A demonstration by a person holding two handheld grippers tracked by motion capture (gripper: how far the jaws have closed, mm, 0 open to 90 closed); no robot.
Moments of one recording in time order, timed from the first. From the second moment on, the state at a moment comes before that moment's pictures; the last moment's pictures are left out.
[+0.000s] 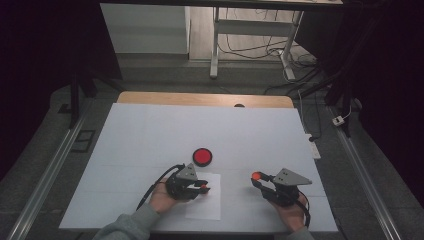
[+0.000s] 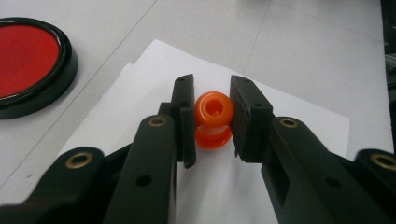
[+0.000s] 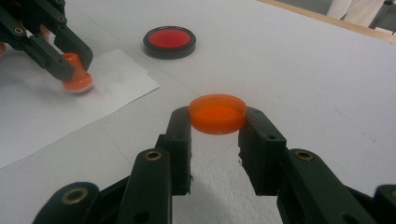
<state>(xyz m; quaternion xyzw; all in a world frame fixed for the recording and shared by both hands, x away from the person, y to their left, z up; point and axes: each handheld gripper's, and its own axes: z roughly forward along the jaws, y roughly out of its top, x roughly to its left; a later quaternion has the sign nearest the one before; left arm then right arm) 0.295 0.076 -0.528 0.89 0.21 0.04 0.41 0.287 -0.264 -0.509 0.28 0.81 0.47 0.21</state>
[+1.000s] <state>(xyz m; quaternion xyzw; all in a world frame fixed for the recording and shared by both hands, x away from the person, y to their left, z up) 0.283 0.071 -0.531 0.90 0.20 0.08 0.39 0.287 -0.265 -0.508 0.28 0.81 0.47 0.21</state>
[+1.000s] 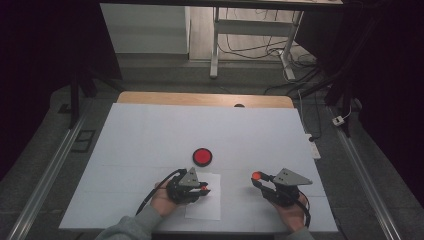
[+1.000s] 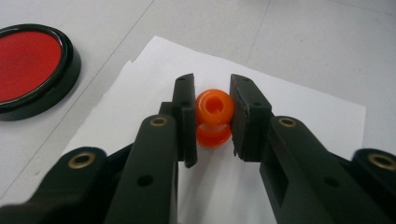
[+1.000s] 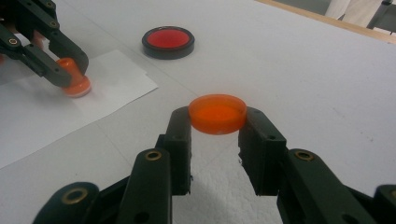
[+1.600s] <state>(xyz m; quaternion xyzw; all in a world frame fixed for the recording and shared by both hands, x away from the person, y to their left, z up) 0.280 0.072 -0.533 0.89 0.20 0.10 0.40 0.287 -0.265 -0.508 0.29 0.81 0.47 0.21</state>
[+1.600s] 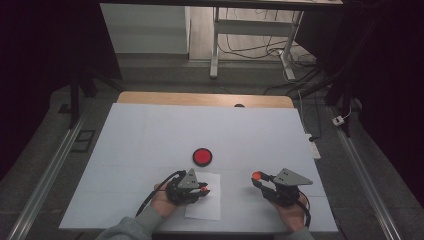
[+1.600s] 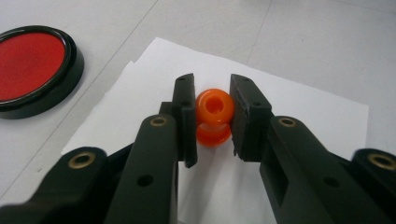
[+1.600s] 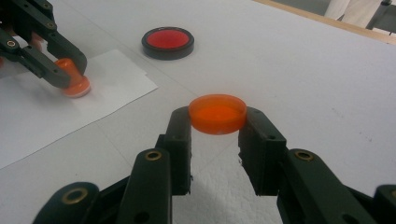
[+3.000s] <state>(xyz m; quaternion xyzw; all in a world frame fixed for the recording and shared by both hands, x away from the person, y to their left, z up) 0.281 0.070 -0.533 0.89 0.20 0.09 0.40 0.287 -0.264 -0.507 0.28 0.81 0.47 0.21</state>
